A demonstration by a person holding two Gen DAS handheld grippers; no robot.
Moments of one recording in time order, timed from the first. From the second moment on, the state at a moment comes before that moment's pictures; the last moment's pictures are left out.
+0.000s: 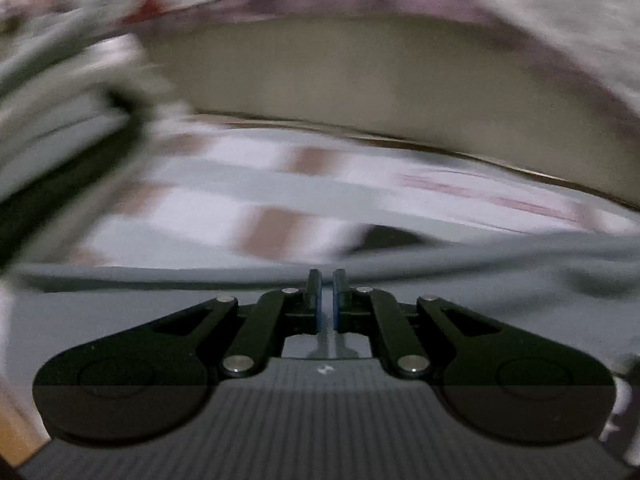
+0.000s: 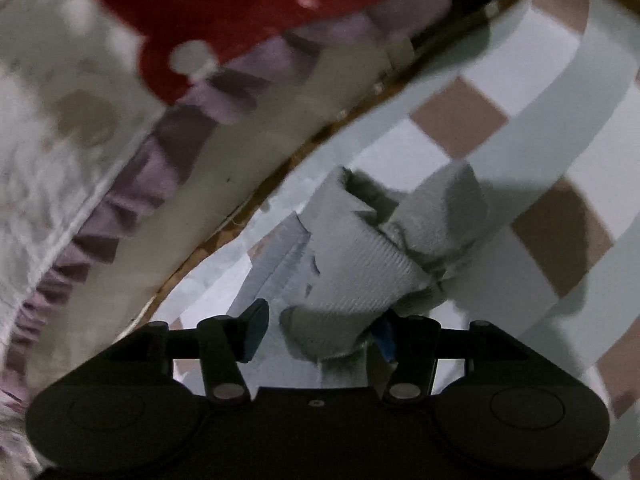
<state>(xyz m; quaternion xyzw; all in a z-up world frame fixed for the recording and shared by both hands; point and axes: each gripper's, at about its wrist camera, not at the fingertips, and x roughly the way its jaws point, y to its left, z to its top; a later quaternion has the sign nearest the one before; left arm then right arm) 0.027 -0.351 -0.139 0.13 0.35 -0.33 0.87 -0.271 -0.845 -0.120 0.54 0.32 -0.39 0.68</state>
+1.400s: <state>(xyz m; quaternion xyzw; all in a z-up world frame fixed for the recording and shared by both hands) 0.012 -0.615 -0.226 0.02 0.48 -0.52 0.71 -0.288 -0.807 -0.159 0.46 0.12 -0.51 0.72</state>
